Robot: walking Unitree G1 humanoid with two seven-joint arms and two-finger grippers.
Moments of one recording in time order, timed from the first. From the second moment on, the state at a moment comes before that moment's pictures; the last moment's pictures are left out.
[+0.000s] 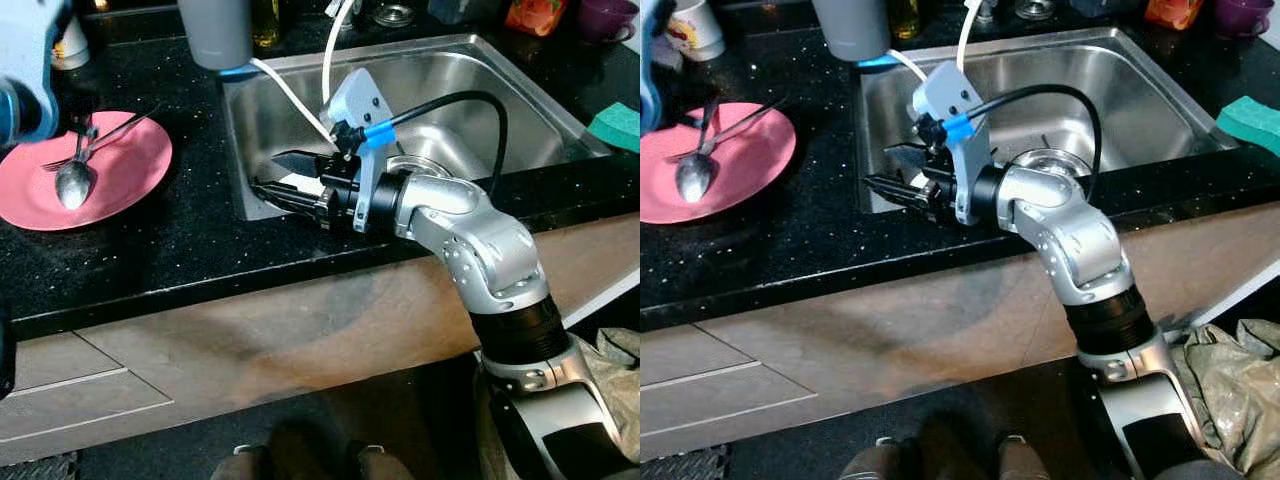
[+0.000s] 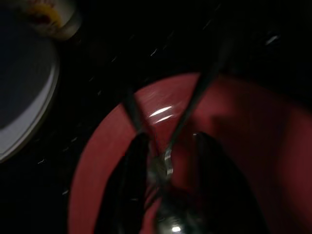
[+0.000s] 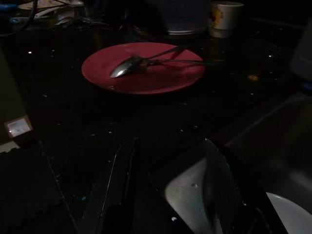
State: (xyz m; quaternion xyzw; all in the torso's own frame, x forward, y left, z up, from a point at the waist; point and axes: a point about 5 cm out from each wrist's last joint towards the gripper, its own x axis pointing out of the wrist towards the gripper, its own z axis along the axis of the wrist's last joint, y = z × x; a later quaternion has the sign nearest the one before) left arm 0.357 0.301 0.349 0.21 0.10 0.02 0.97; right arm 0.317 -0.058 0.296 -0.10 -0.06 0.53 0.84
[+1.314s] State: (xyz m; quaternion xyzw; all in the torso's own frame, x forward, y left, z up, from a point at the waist) left arm 0.383 0.305 0.314 0.22 0.10 -0.03 0.97; right arm 0.311 -0.057 0.295 -0.11 -0.05 0.55 0.82
